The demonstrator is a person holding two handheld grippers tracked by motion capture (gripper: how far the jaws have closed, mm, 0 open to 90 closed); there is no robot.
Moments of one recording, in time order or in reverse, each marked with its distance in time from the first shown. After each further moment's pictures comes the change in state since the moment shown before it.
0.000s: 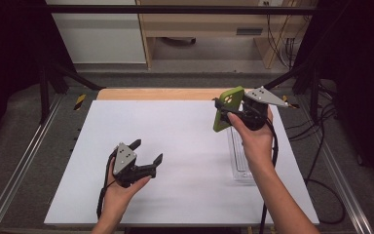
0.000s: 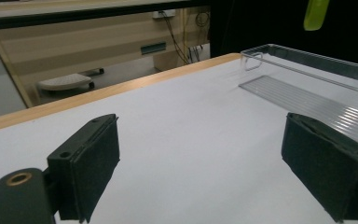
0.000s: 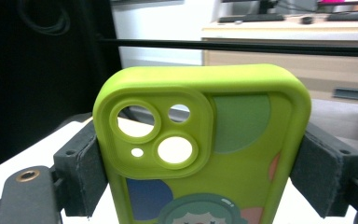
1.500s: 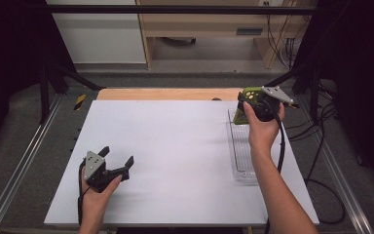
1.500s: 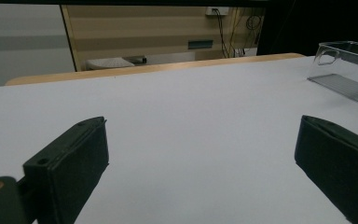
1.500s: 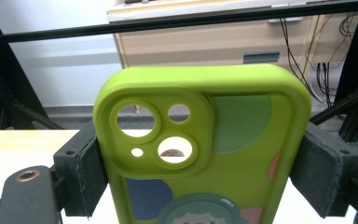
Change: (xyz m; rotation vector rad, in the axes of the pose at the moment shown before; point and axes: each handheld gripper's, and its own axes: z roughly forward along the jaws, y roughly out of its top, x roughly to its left) left arm 0.057 -0.050 -0.032 -0.016 0.165 -0.128; right arm -0.076 -0.038 0.040 0.055 -0.336 0.122
